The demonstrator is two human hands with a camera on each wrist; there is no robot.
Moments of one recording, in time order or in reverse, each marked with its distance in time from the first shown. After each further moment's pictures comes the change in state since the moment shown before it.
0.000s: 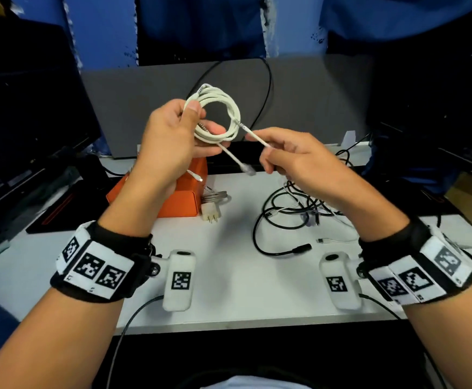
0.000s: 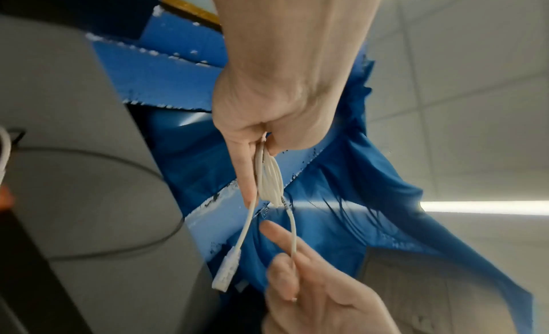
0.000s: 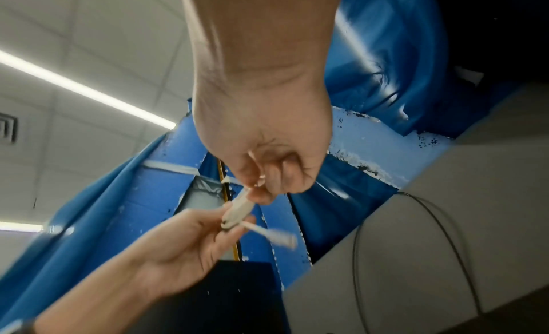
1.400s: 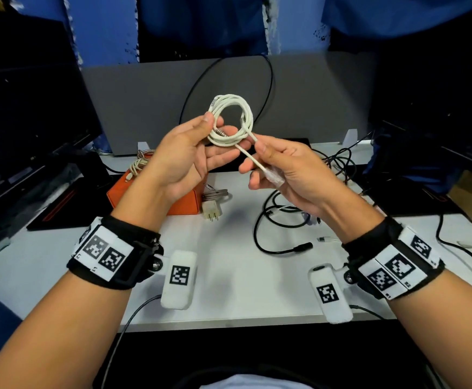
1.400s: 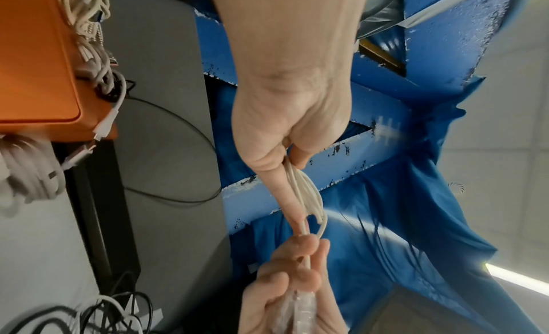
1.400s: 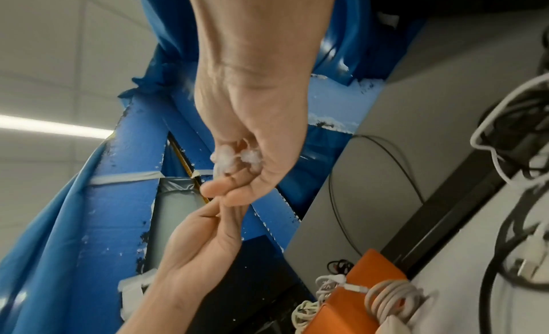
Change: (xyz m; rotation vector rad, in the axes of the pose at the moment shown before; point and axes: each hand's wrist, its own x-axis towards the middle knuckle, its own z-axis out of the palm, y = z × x) left_hand 0.003 -0.018 0.003 -0.494 -0.249 -0.261; right_hand 0.003 0.012 0.024 0.695 -0.048 0.133
